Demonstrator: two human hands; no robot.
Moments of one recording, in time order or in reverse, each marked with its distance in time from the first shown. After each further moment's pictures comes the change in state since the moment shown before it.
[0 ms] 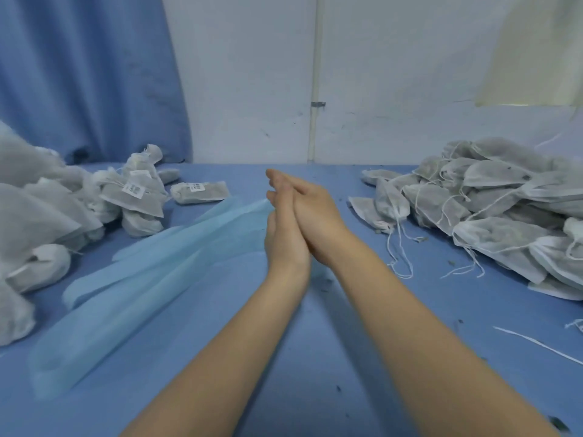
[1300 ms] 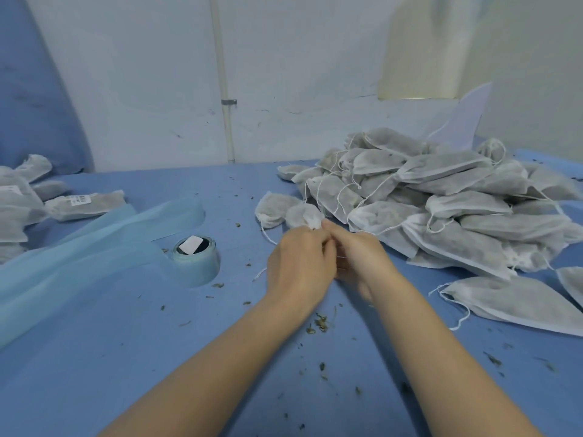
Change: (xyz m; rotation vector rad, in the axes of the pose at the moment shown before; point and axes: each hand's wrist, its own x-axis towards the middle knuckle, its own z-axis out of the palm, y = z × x) left_hand -0.054 -0.056 0.113 1.069 -0.409 0.442; right_hand -0.050 0.059 -0.195 0.237 0.311 0.310
